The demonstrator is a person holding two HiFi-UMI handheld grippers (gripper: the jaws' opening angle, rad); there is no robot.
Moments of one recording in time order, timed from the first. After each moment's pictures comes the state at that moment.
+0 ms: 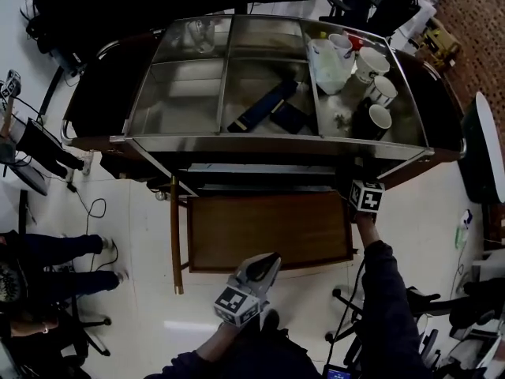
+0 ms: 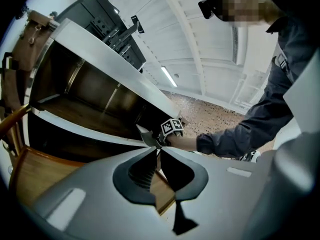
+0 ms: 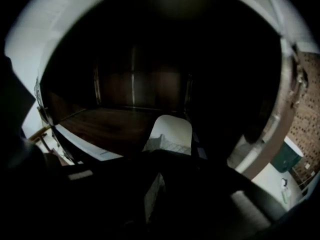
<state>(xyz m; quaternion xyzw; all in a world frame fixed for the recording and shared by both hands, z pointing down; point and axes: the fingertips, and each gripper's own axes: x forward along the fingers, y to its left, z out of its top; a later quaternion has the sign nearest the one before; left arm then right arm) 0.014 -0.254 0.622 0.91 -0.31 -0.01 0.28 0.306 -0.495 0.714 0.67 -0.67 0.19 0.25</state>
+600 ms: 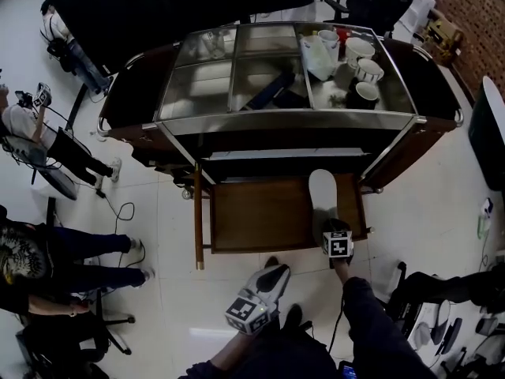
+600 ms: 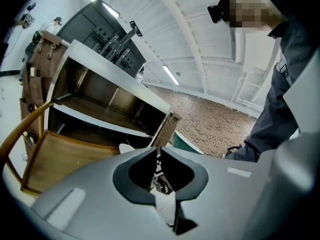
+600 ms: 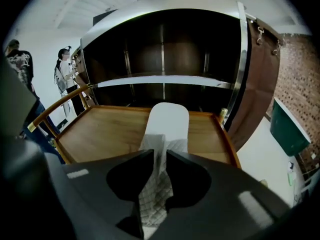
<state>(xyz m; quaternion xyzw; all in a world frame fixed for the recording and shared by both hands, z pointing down) 0.003 -0.129 0.606 0.90 -0.33 0.00 0.29 0.188 -0.263 0.850 0.59 -0.69 0.27 0.31</state>
